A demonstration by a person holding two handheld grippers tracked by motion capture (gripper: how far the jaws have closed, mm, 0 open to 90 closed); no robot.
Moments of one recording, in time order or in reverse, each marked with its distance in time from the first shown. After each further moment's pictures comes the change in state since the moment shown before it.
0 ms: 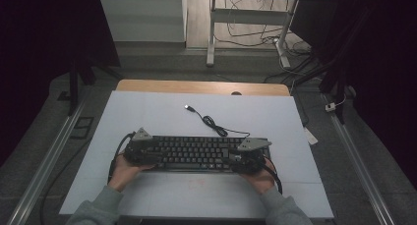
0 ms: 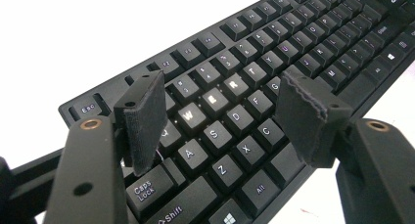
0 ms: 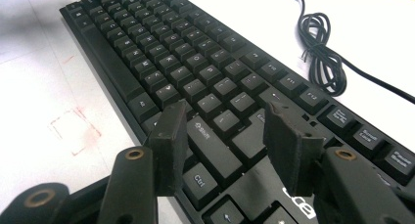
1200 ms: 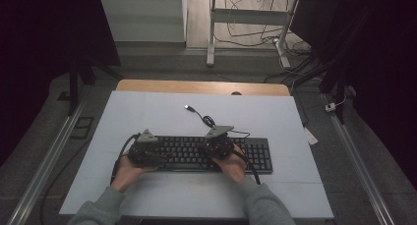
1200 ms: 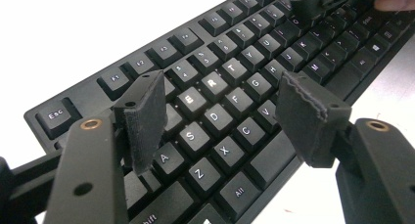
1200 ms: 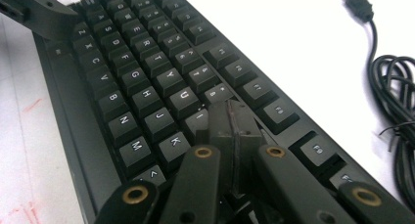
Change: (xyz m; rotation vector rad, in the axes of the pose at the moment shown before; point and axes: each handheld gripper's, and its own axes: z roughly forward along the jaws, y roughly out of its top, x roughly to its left) left arm -0.009 0.002 0.005 0.028 -0.030 0.023; right arm 0.011 0.046 0.087 0.077 0.055 -0.056
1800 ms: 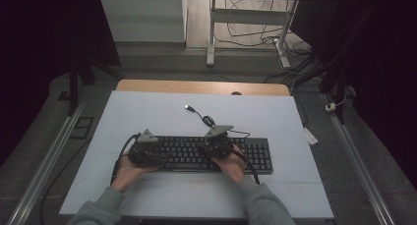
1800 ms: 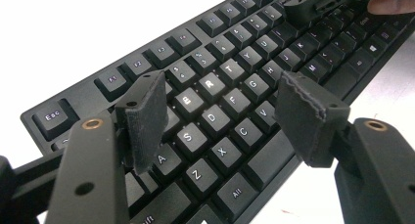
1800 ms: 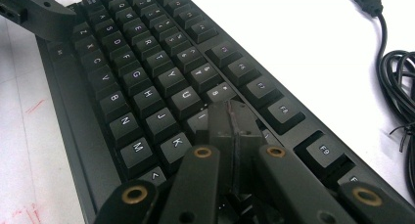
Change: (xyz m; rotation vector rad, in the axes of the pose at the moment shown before) left arm -0.001 0.001 0.001 0.004 -0.006 0.004; right arm -0.001 0.000 0.005 0.013 0.018 0.015
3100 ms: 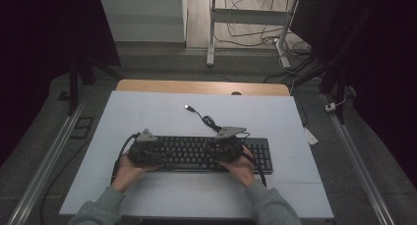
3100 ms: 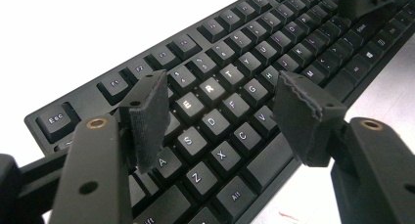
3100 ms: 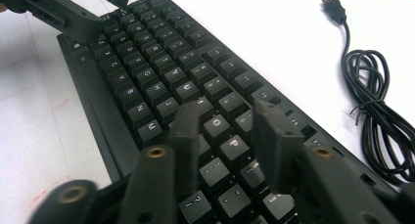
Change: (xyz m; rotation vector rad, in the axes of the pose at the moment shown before) left arm 0.000 0.001 -0.002 -0.018 -0.001 -0.010; right arm 0.000 -0.008 -0.034 -0.058 -0.008 0.029
